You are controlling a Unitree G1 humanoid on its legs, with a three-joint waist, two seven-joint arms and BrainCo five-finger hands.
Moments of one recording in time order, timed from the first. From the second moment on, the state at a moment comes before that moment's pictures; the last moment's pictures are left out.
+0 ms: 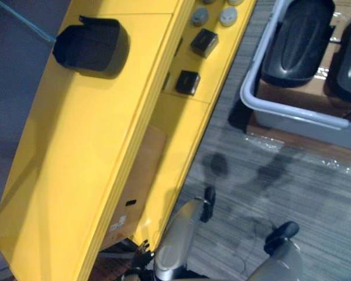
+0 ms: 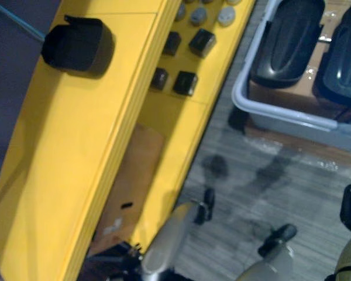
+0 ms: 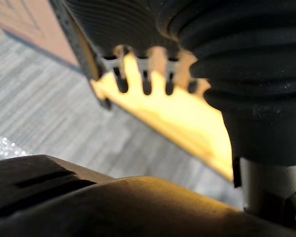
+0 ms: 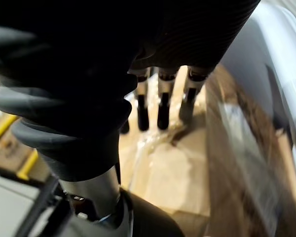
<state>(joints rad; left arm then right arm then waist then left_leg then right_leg) 0.16 0.06 -0.30 0.89 -0.46 -0.19 0.10 -1.11 -1.05 0.16 1.24 0.28 0.20 -0.37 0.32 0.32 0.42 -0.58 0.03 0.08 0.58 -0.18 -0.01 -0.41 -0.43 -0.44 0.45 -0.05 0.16</state>
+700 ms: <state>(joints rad) 0.17 0.06 -0.29 0.83 -0.47 -0.21 0.09 -1.13 -1.07 0.23 1.26 -0.06 0.39 -0.37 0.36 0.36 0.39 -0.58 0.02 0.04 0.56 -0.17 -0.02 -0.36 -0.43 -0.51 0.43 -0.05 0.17</state>
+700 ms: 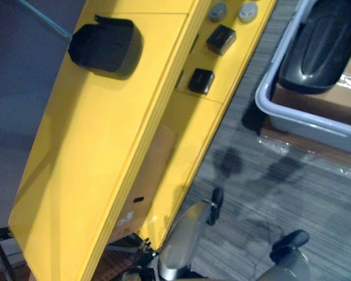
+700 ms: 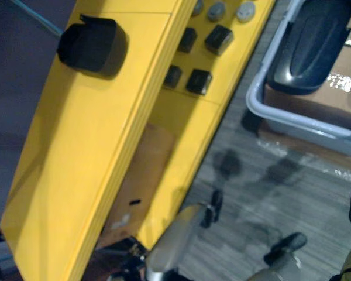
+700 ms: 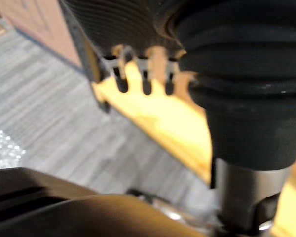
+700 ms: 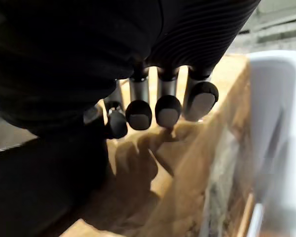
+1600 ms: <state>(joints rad) 0.19 0.08 -0.24 0.19 -0.45 -0.32 0.33 -1.12 -0.93 0.34 1.16 -0.16 0.21 -0.54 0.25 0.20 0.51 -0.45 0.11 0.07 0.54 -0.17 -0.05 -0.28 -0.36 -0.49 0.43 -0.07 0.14</state>
